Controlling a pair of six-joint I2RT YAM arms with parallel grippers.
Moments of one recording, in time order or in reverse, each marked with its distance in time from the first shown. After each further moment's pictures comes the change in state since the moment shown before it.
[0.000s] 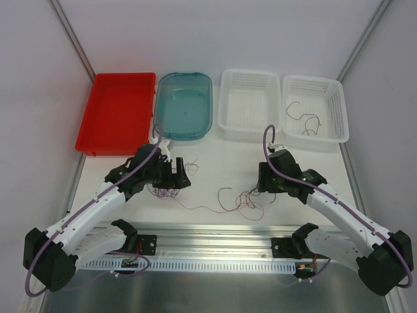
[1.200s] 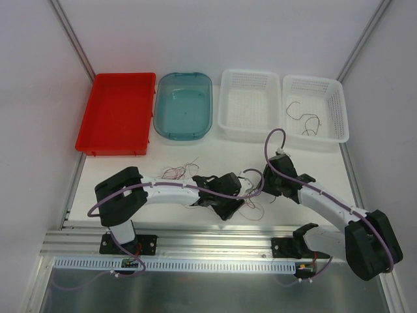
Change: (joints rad) left arm -0.678 0.797 0.287 0.280 -0.136 0.298; right arm -0.136 0.157 -0.227 0.351 -0.054 0.251
